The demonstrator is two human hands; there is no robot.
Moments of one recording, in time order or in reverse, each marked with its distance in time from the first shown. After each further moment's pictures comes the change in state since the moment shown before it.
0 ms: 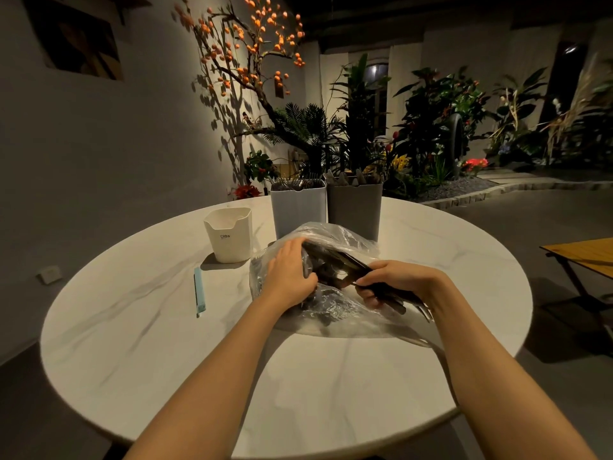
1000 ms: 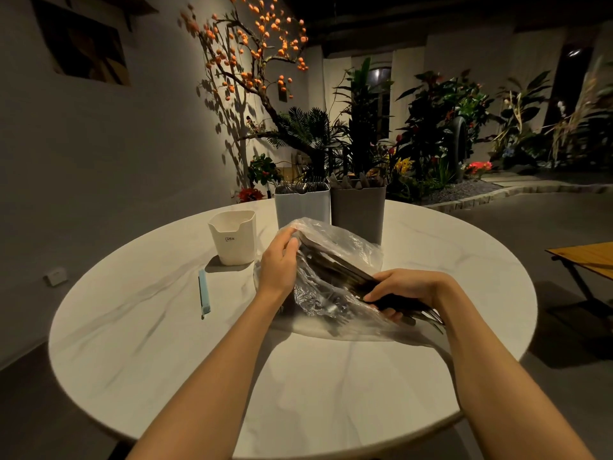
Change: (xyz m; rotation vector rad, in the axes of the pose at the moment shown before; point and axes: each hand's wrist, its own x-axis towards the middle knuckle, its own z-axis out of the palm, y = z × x) left_hand 0.005 0.002 -0.016 -0.539 0.268 -0.049; right_hand -0.013 -0.004 0.005 -0.136 -0.008 0.111
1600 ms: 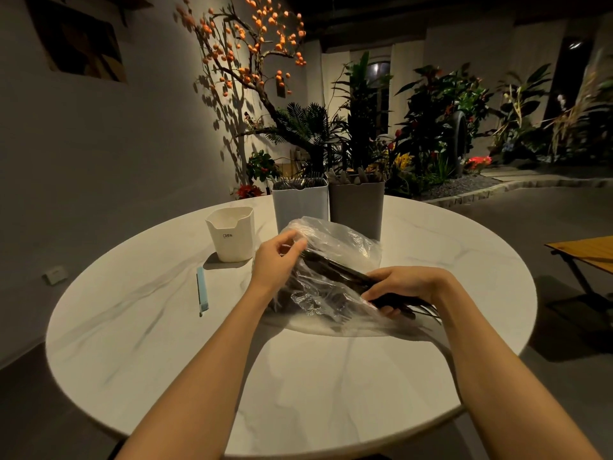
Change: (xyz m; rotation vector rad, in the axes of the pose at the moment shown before) left_hand 0.001 -0.004 -0.010 0.023 -0.086 0.011; right_hand 0.000 0.001 0.002 -0.100 -0.008 -0.017
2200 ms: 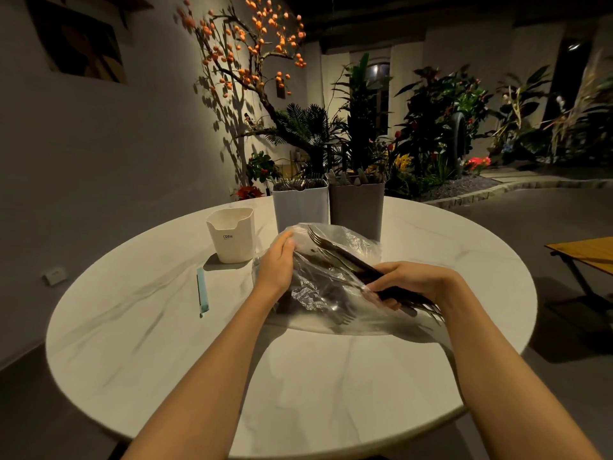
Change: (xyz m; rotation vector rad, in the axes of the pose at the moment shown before) left_hand -0.002 0.001 0.006 0.087 -0.014 -0.162; right_hand -0.010 -0.004 -0.002 0.117 0.040 -0.095
